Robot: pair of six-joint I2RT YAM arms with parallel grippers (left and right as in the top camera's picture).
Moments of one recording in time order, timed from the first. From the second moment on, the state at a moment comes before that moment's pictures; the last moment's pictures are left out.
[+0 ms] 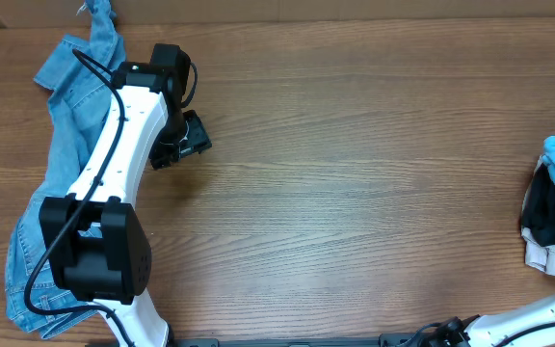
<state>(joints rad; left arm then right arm) -0.12 1.93 1.66 -1.28 -0.03 -0.57 -1.03 2.03 2.06 -1.64 -0.38 0.20</state>
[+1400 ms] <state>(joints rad) -0.12 1.93 1.66 -1.28 -0.03 -0.54 -1.00 1.78 1.40 -0.71 -1.25 0.16</state>
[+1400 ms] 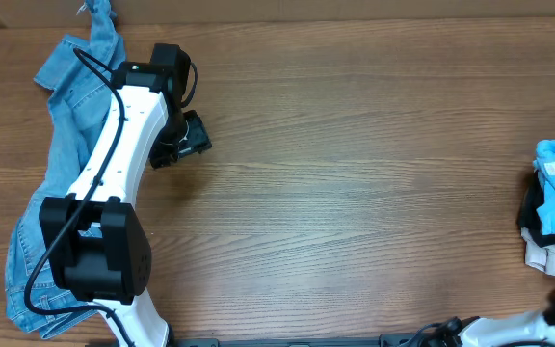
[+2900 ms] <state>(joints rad) -0.24 0.67 1.06 -1.24 -0.30 -0.53 0.04 0.92 1.22 -1.11 -0.09 0.10</state>
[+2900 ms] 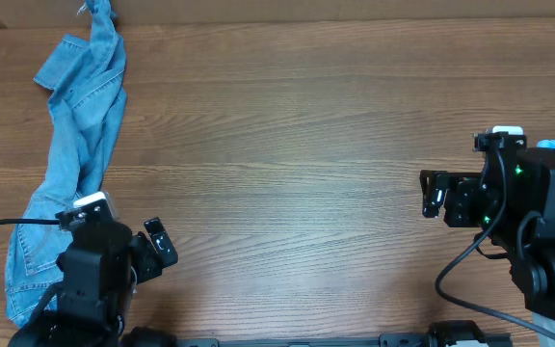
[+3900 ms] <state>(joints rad) -0.24 0.68 1.03 -1.26 -0.33 -0.55 0.05 0.61 1.21 -1.14 -0.09 0.10</state>
